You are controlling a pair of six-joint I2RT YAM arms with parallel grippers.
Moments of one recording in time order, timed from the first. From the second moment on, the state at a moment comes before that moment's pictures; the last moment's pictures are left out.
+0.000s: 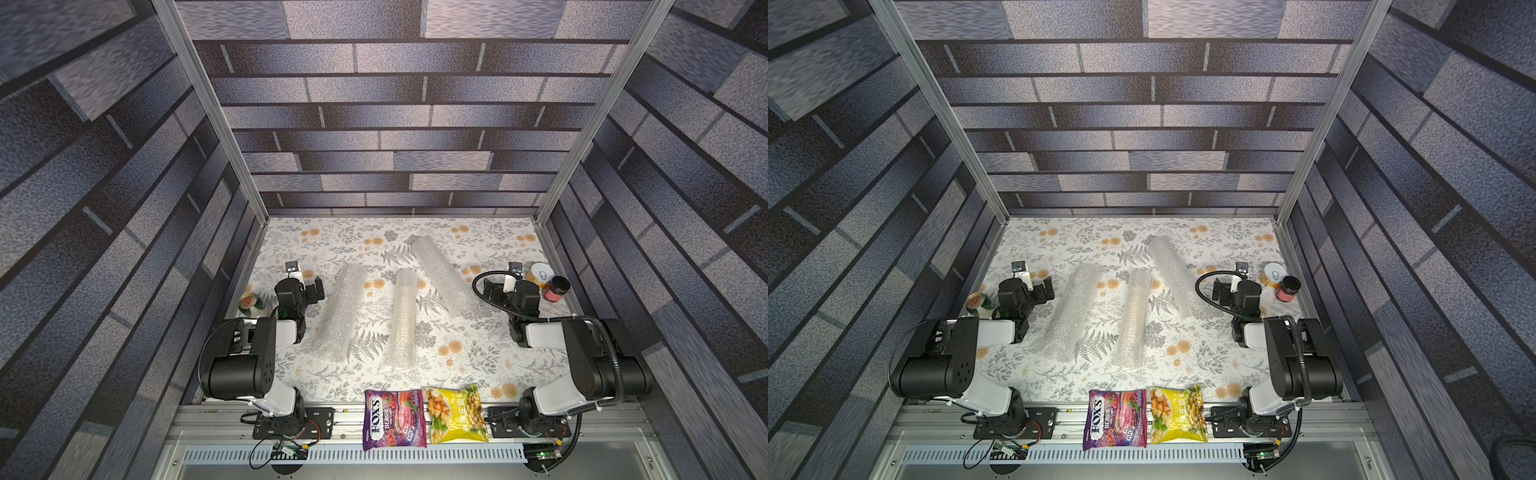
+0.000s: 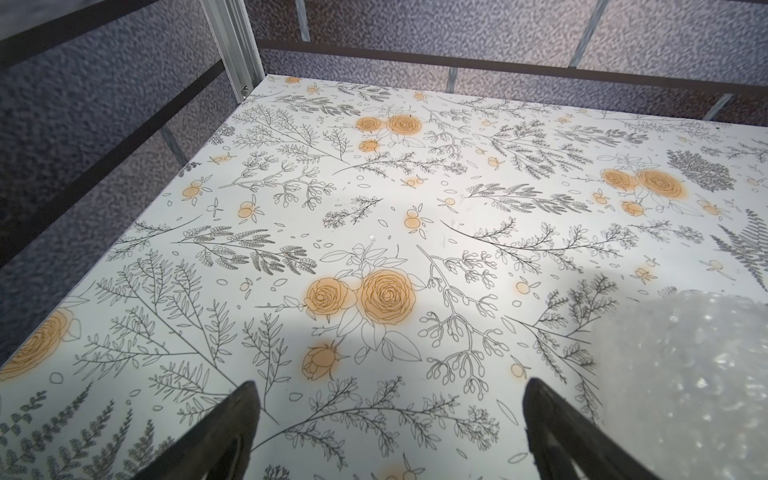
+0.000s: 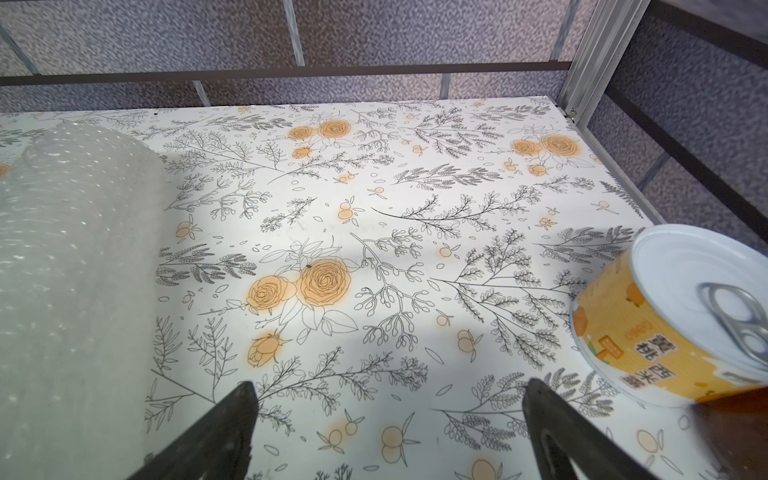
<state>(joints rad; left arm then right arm) 0.07 1.54 0.41 0.71 -0.03 -0.04 0.04 1.53 0.38 0.75 0.04 0.03</state>
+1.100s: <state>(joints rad) 0.07 1.37 0.65 0.29 -0.04 -0.09 0.04 1.53 0.38 0.75 0.04 0.04</state>
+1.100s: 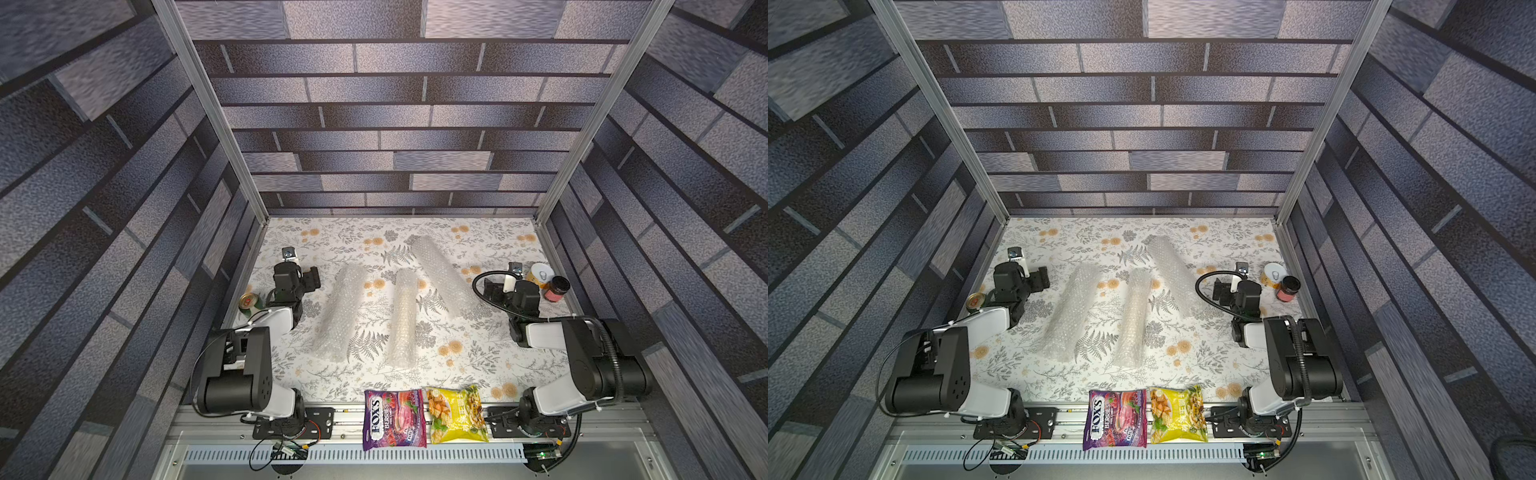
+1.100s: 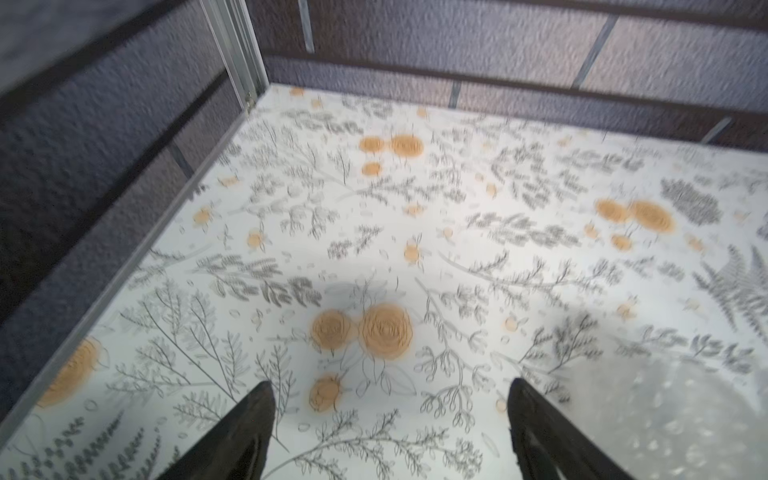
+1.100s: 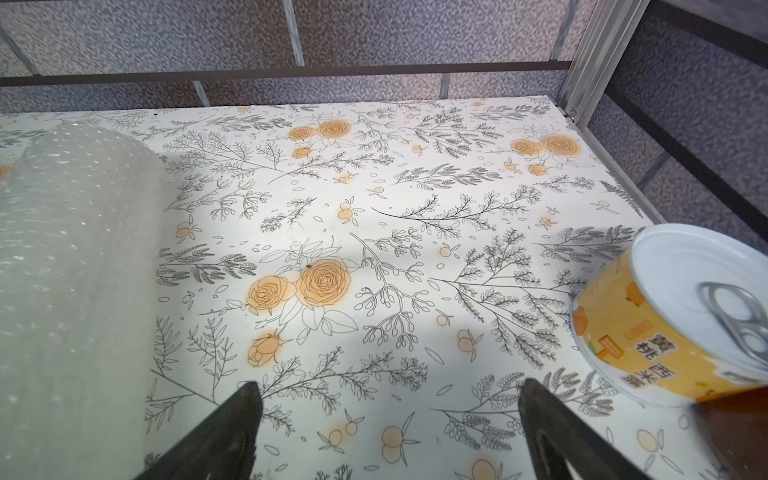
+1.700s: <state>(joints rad) -0.55 1.19 0.97 -0.41 -0.24 -0.32 0.05 1.10 0.81 -0.17 -0.25 0.20</state>
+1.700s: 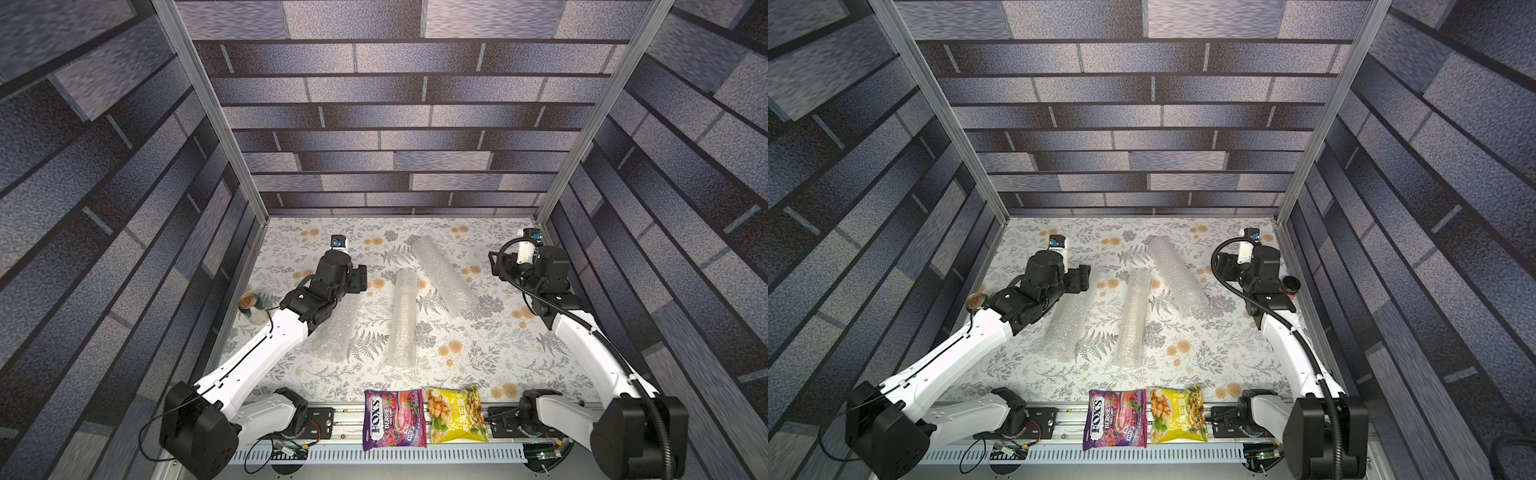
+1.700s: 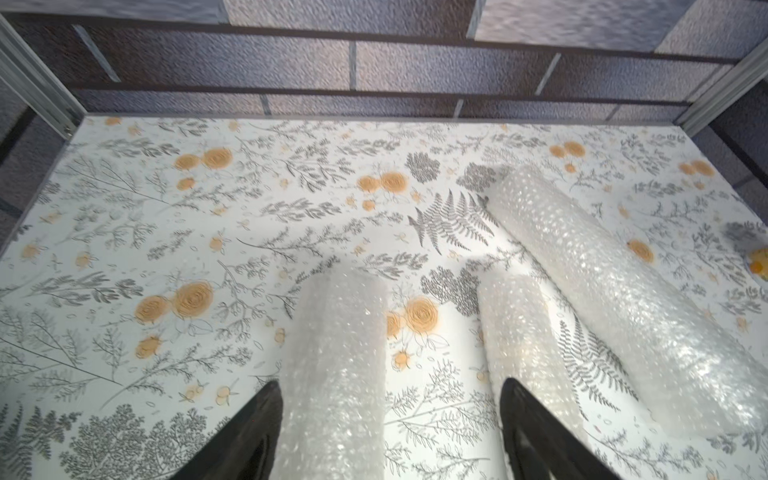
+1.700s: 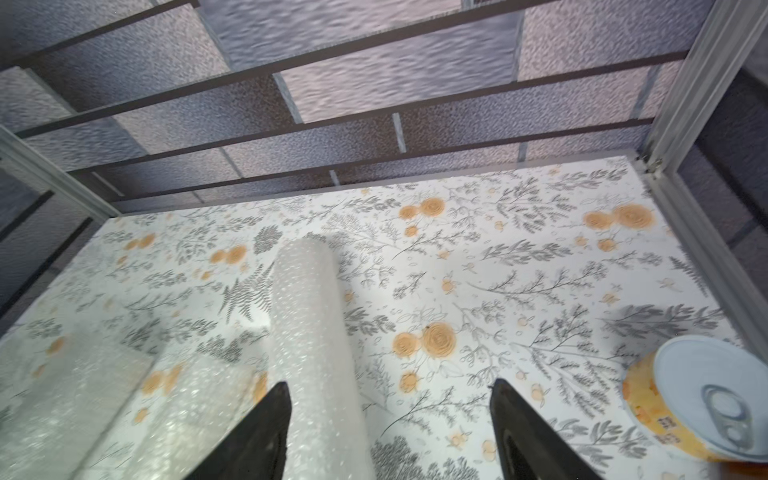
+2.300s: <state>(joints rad) -0.83 1.55 1.15 -0.59 -0.24 -0.50 0.34 0.97 0.79 -0.56 -0.45 0.39</state>
